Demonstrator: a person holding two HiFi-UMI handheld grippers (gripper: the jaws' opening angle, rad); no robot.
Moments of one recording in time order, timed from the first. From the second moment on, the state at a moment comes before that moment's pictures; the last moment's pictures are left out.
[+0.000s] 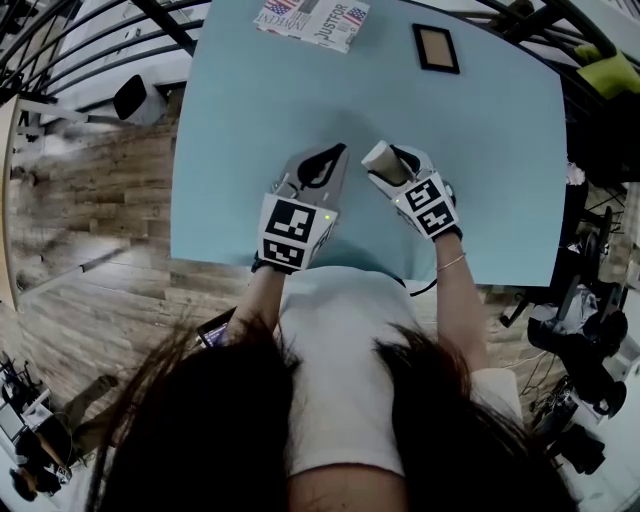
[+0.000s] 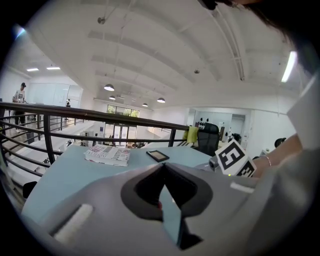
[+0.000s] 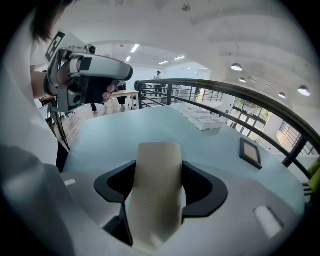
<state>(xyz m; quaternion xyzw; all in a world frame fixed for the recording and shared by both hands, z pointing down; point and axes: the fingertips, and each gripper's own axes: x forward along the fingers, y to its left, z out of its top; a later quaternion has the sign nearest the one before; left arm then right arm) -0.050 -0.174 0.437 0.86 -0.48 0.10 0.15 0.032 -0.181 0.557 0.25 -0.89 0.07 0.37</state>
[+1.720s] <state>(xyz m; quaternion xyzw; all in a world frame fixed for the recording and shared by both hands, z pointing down) -0.021 -0.154 0.403 0.87 -0.47 0.09 0.11 0.147 -0.154 0.355 0.47 -0.88 0.01 0.08</state>
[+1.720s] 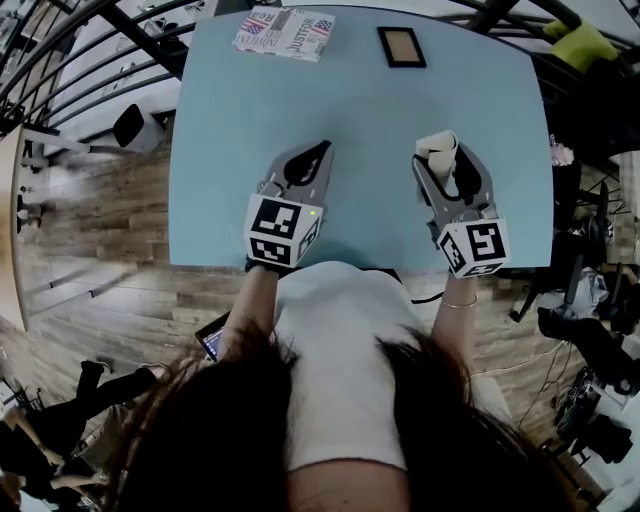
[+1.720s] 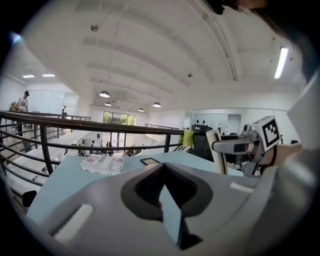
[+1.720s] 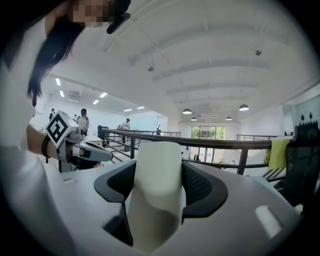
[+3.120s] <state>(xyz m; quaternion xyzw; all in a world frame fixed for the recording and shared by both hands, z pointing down) -0.070 -0.169 0.378 0.85 -0.52 0.05 0.10 0.138 -0.156 0.337 0.48 -0.88 0.03 0.01</state>
